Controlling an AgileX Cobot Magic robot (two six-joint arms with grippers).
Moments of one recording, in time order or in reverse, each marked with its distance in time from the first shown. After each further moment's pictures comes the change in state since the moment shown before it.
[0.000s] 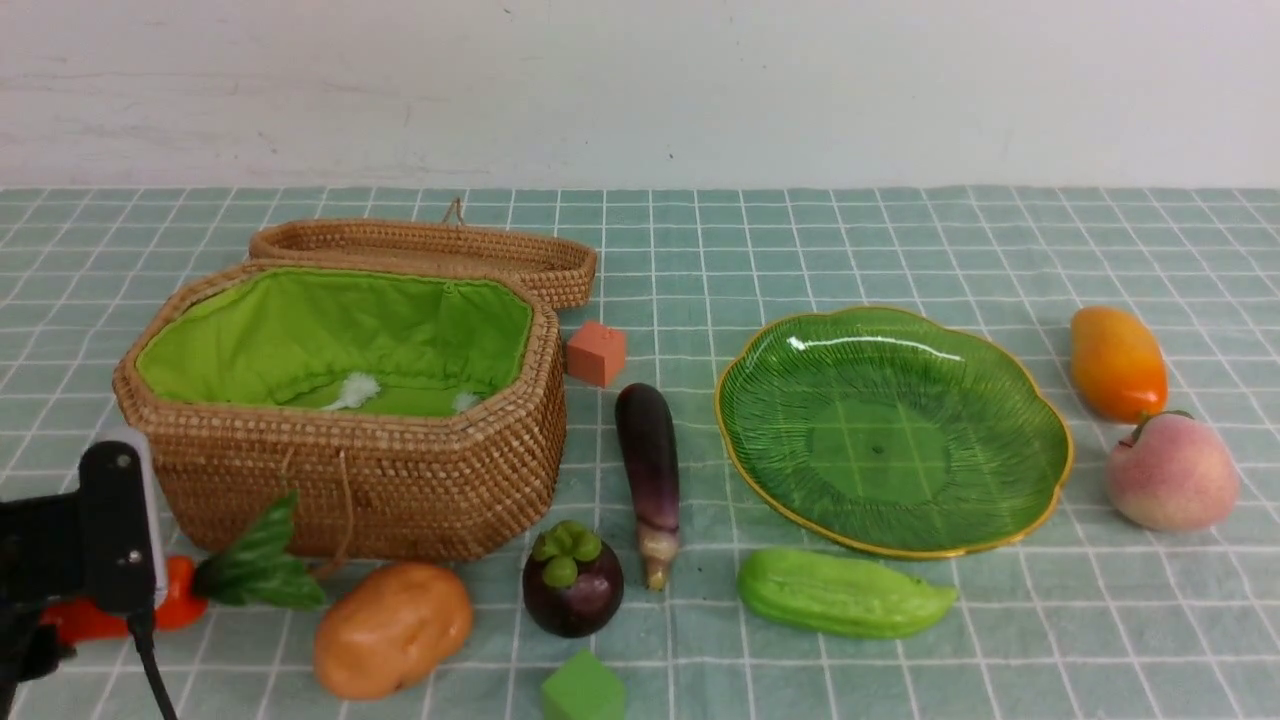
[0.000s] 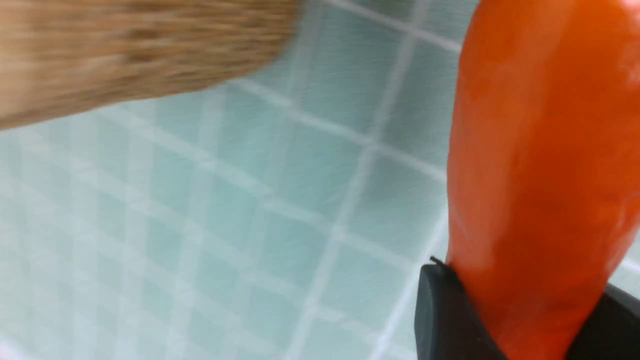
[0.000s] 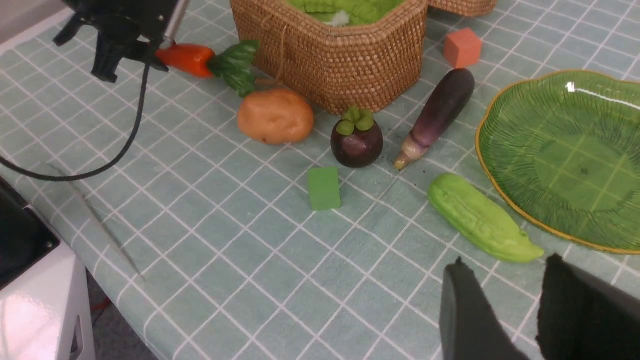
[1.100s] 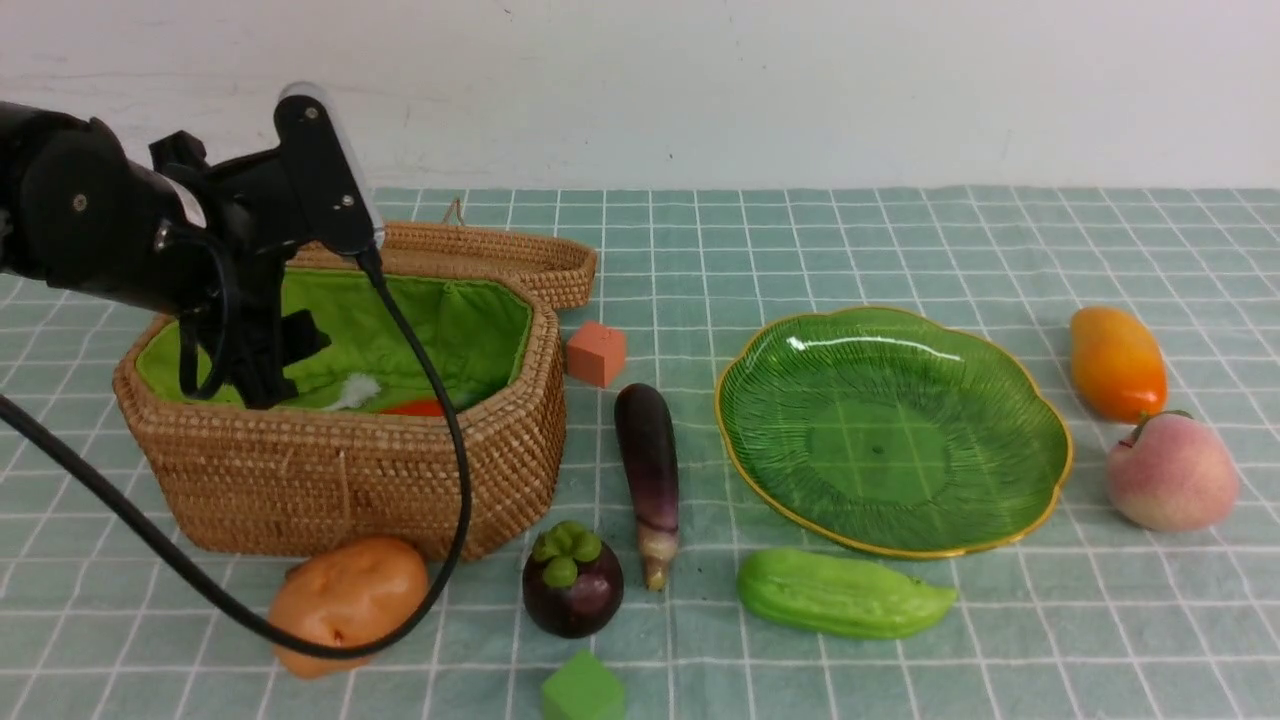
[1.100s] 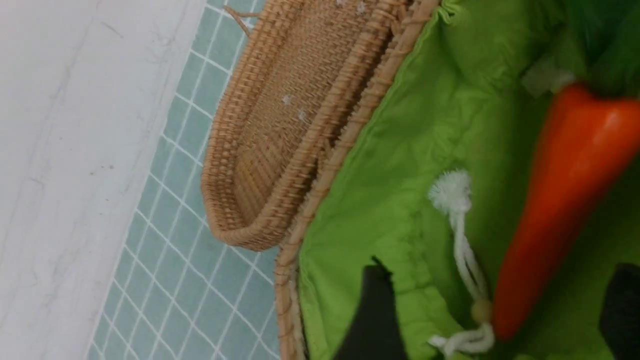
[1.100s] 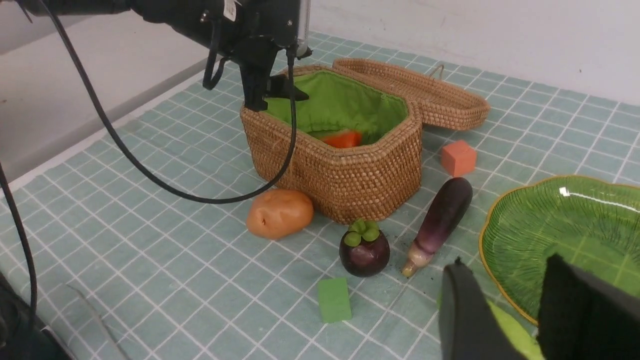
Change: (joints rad) right arm 0.000 0.000 0.000 0.097 -0.177 0.000; left arm -0.234 0.316 -0.544 -0.087 -0.048 -0.202
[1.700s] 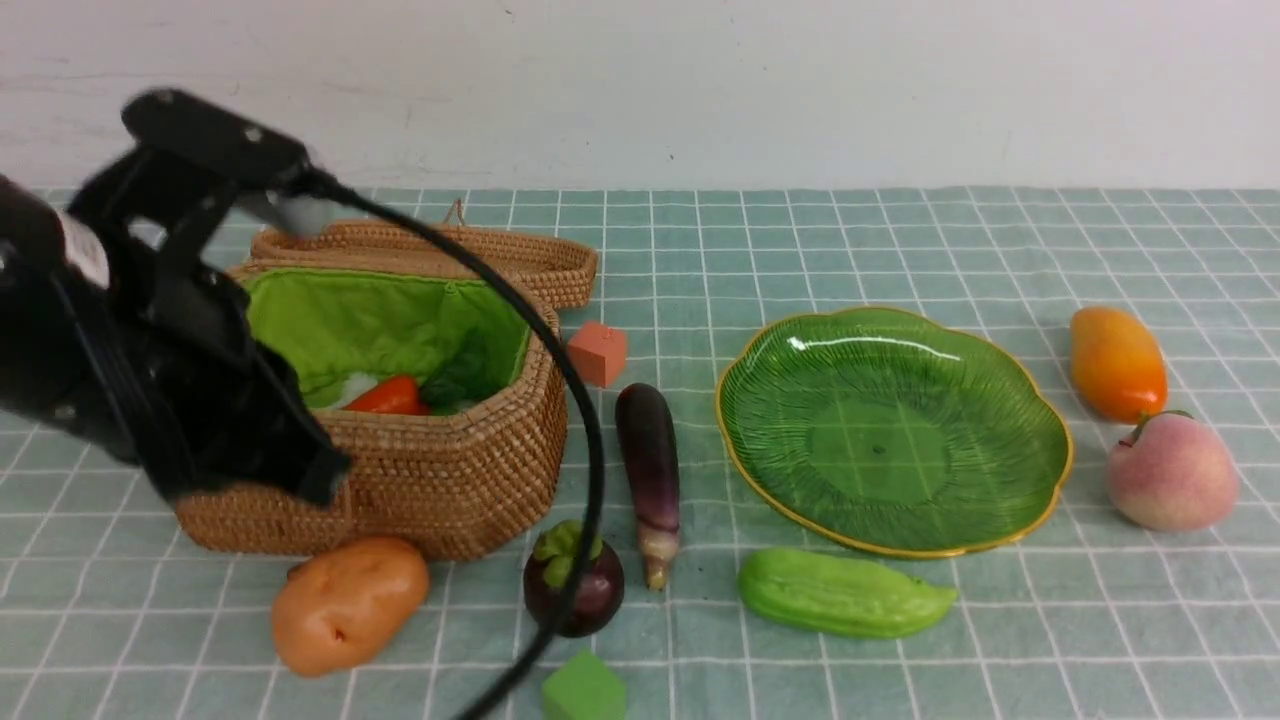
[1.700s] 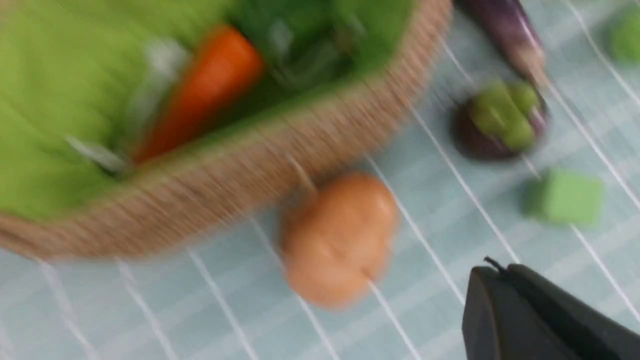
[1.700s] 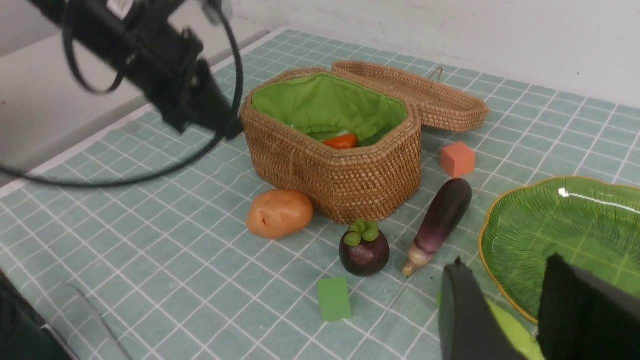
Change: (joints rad) right arm 0.000 0.000 0.000 -0.004 0.012 0.000; left arm -0.229 -0.334 0.111 -0.144 0.513 -0.782
